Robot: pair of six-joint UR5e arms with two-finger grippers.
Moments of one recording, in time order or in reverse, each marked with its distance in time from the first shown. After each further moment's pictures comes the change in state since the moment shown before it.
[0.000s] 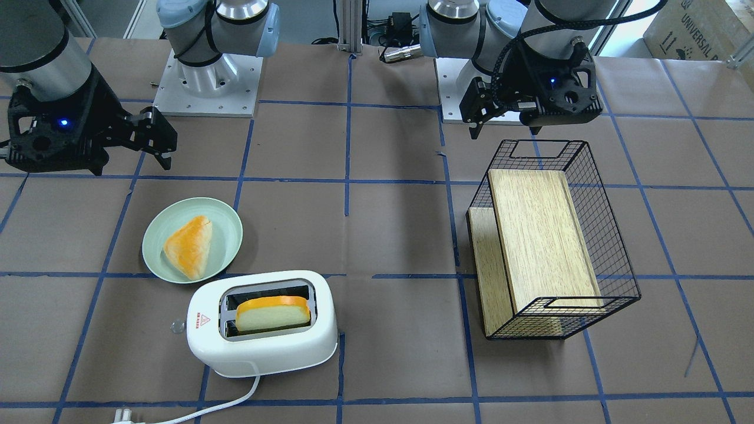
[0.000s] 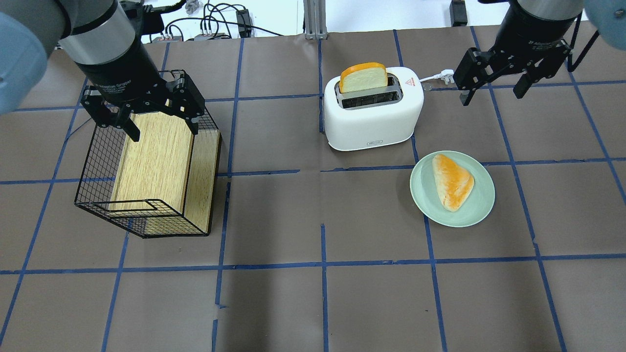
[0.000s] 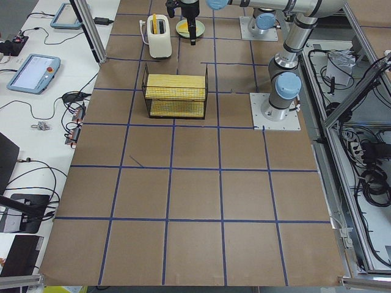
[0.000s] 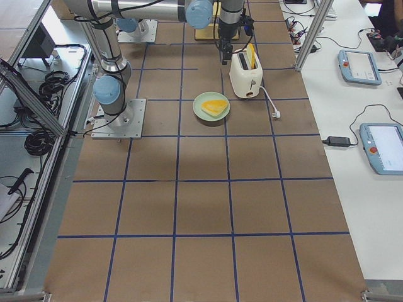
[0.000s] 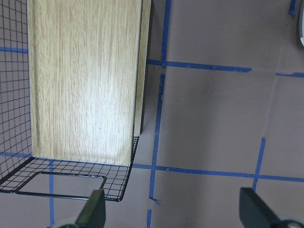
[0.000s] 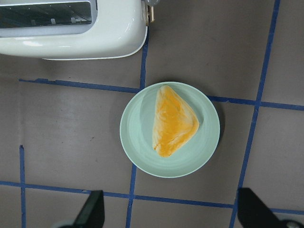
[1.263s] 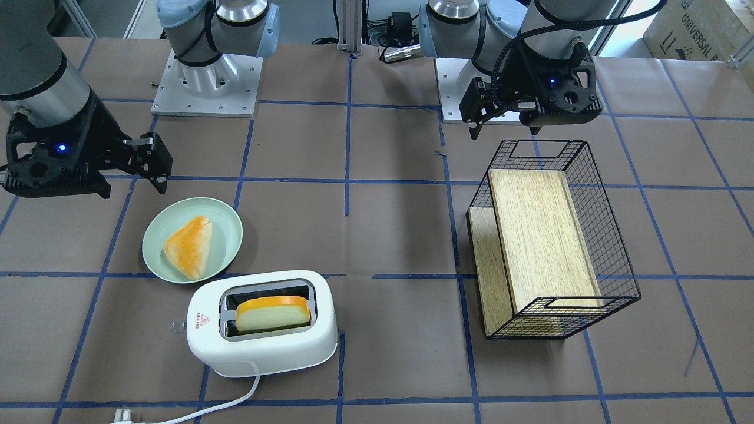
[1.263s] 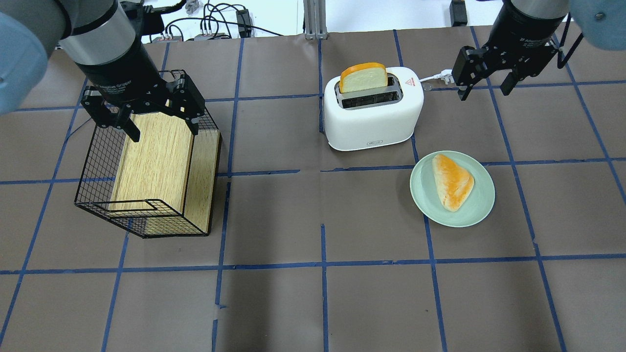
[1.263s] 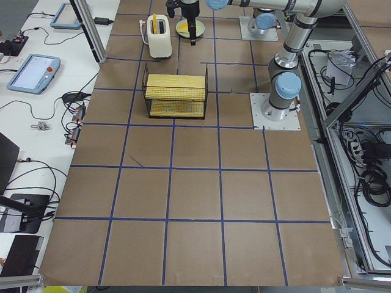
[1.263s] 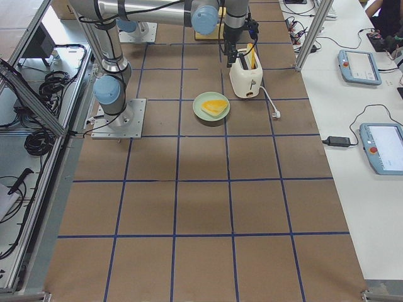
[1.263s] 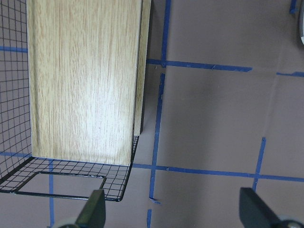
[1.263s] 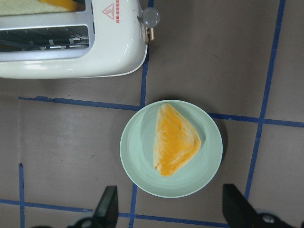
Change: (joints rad) left arm 0.000 0.000 -0.001 0.000 0.000 0.000; right arm -0.008 0.052 -0.007 -0.071 0.040 -0.005
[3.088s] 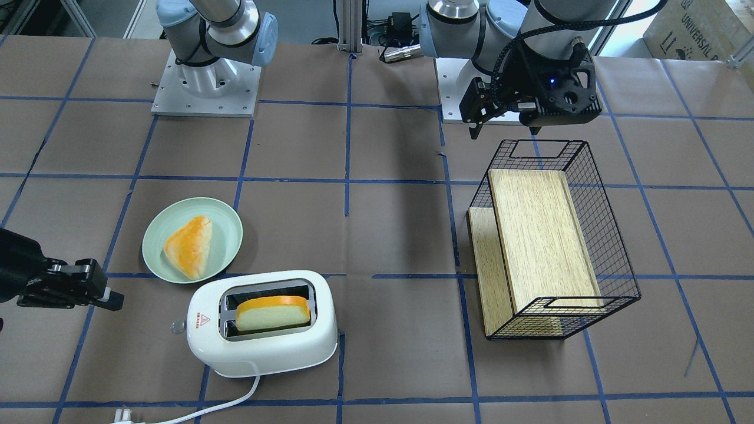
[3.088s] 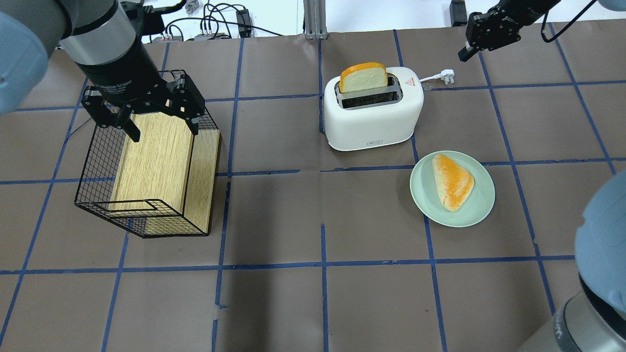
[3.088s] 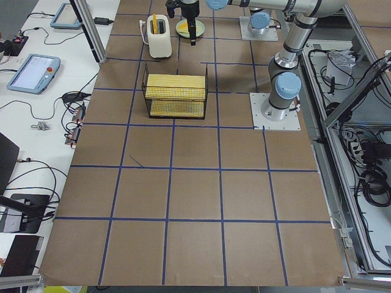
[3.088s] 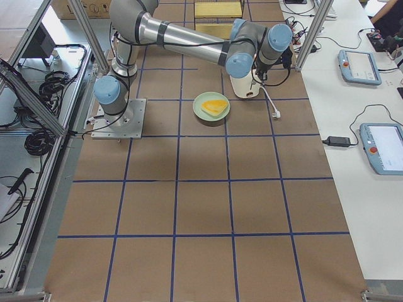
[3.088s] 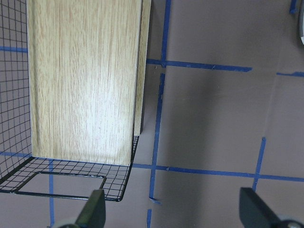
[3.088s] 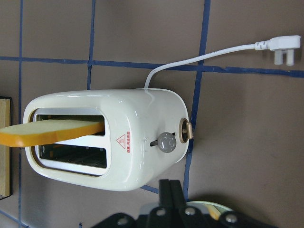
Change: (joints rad) left arm 0.000 0.000 0.000 0.000 0.000 0.000; right arm -0.185 0.326 -0.229 0.006 0.430 -0.201
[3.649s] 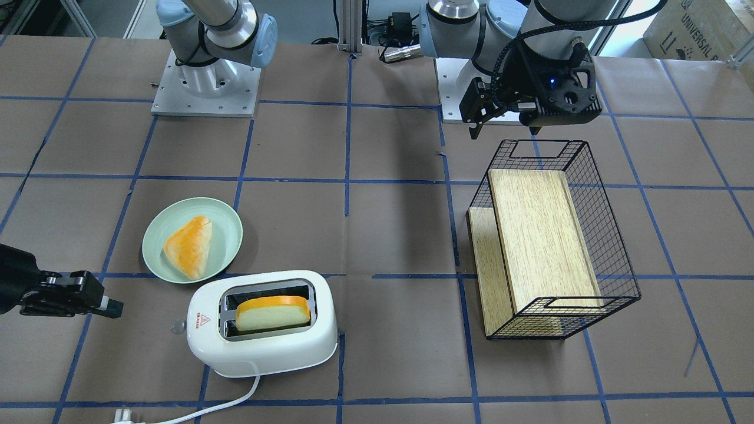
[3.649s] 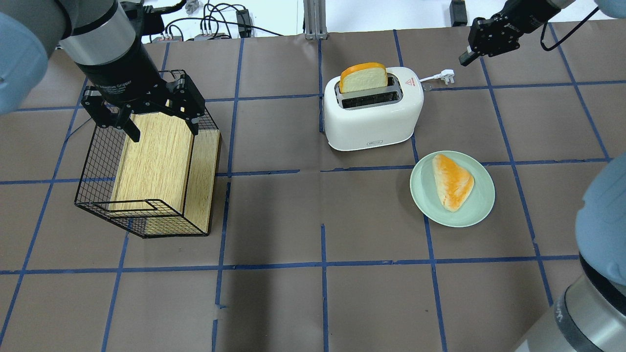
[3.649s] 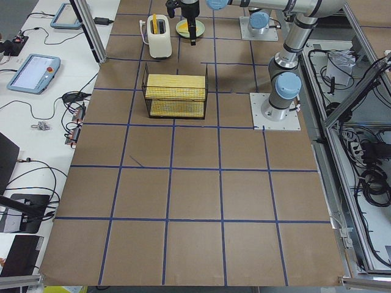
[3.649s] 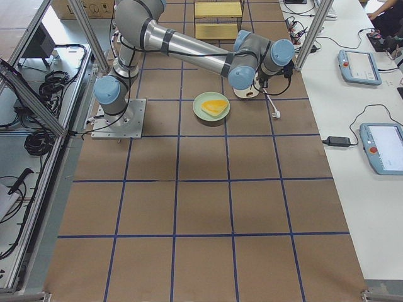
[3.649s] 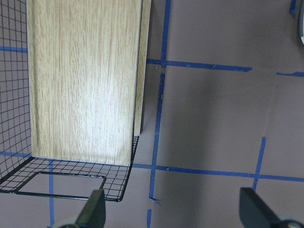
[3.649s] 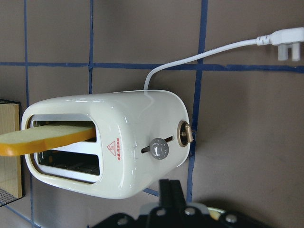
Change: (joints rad) left arm 0.000 0.001 0.000 0.000 0.000 0.000; right arm -0.014 0.035 -0.001 0.025 0.045 -0.010
